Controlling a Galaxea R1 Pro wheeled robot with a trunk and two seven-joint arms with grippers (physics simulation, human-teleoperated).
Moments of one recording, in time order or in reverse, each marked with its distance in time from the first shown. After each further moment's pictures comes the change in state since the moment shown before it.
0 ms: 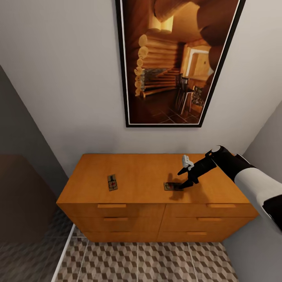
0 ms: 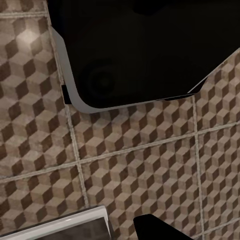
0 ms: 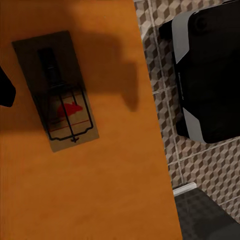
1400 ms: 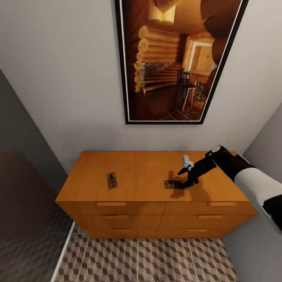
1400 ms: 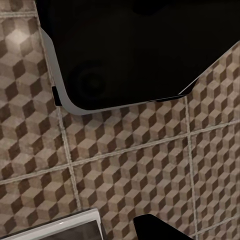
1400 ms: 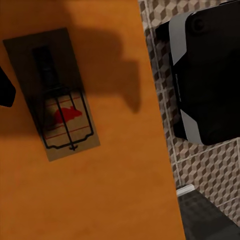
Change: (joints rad) left arm 0.002 0.000 0.000 0.000 0.000 0.000 0.000; right arm 0.000 0.000 0.001 0.002 0.001 -0.003 -0.004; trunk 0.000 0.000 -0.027
